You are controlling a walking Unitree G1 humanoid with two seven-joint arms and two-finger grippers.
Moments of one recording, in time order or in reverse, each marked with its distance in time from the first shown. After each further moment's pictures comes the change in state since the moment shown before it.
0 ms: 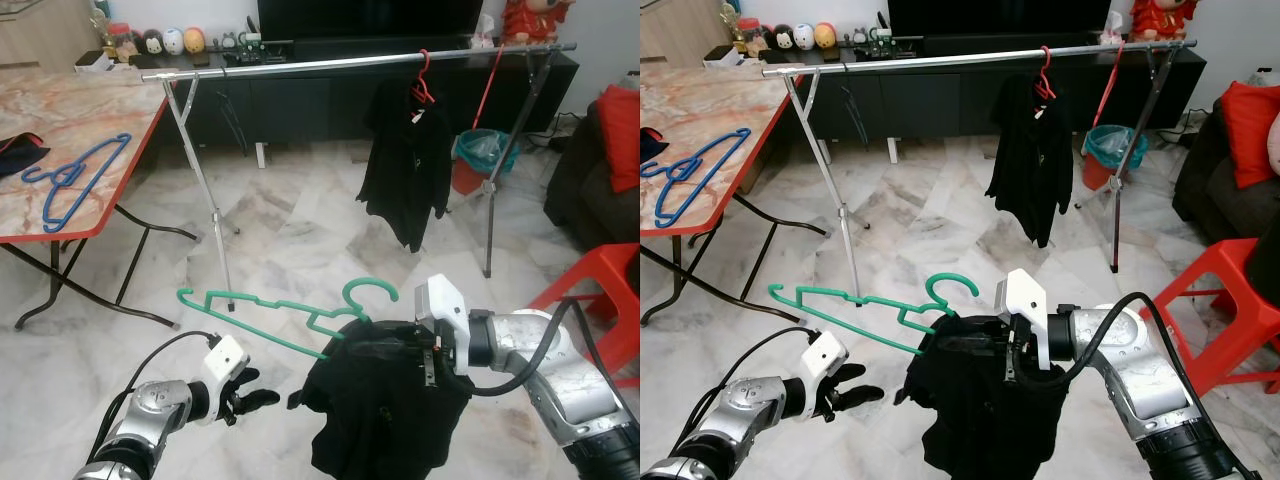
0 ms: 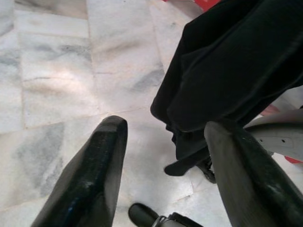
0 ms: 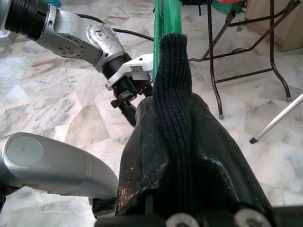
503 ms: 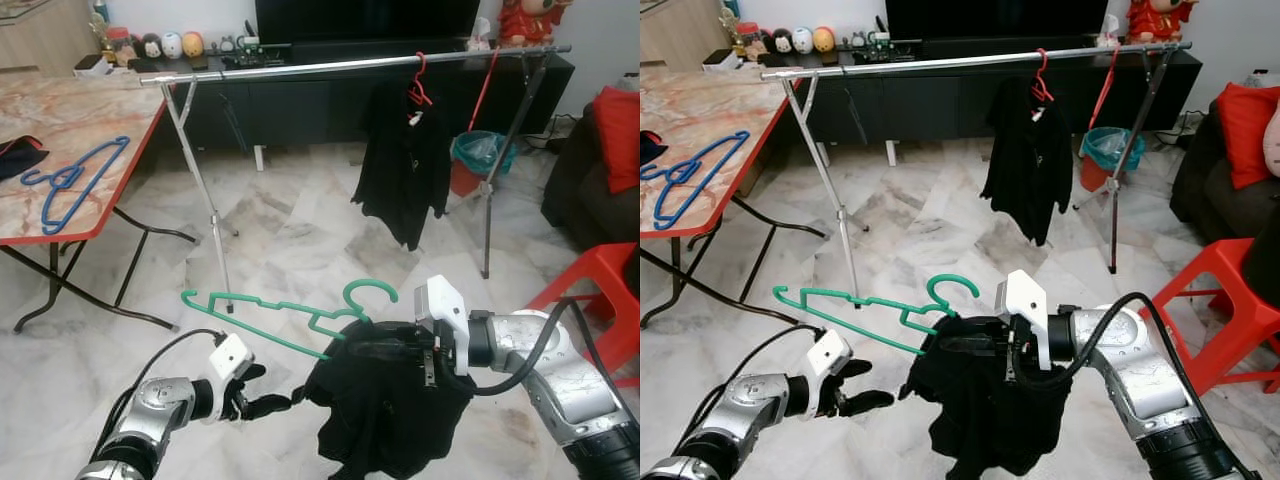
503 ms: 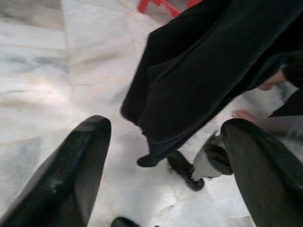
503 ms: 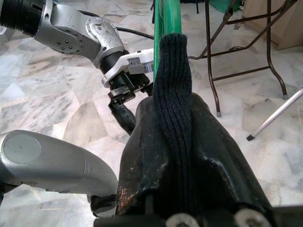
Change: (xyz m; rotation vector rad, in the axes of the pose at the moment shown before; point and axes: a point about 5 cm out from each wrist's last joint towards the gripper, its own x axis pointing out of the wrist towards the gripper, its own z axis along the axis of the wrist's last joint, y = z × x) left arm 0.004 -0.005 0.010 -0.025 -0.044 -0.099; right arm 0.001 -0.001 -0.002 0.002 0.012 -0.007
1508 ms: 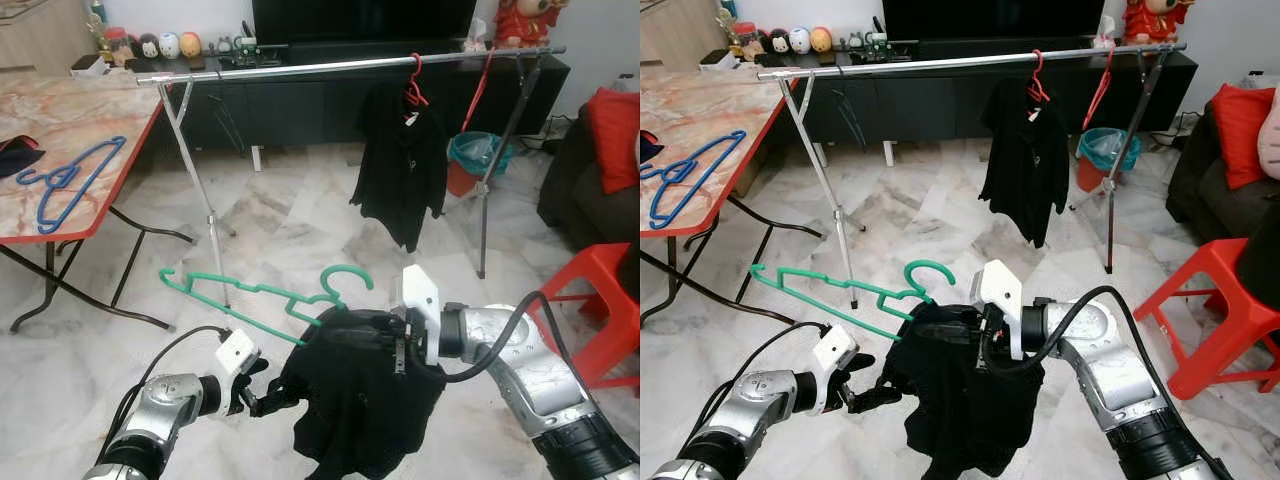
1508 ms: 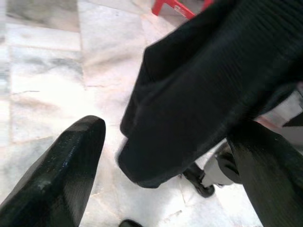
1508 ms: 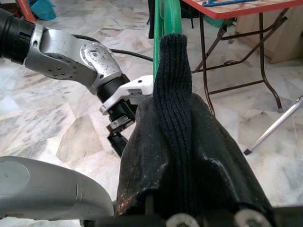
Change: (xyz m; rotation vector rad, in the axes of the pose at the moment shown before) left arm 0.006 0.001 0.006 0.003 0.001 0.102; right arm 0.027 -0.003 0.011 -0.012 -0.058 -0.013
